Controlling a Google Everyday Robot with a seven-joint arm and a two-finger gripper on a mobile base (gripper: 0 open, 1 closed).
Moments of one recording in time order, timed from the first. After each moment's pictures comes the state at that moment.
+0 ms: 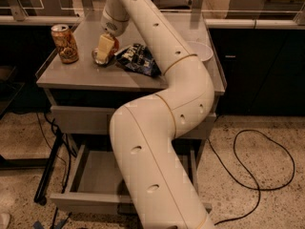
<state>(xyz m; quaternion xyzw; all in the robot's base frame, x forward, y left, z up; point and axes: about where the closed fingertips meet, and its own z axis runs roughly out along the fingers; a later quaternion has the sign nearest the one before) 0.810 0.145 0.856 -0.63 0.74 0.08 0.24</state>
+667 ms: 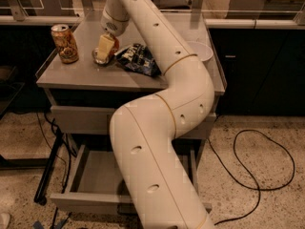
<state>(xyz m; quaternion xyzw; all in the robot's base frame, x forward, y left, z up) 0.810 0.145 0.856 -0.63 0.74 0.08 0.24</state>
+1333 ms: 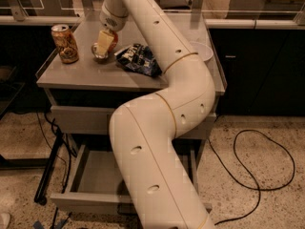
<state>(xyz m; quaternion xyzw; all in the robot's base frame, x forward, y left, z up) 0.817 0.149 0.874 -0.63 0.72 0.06 0.27</state>
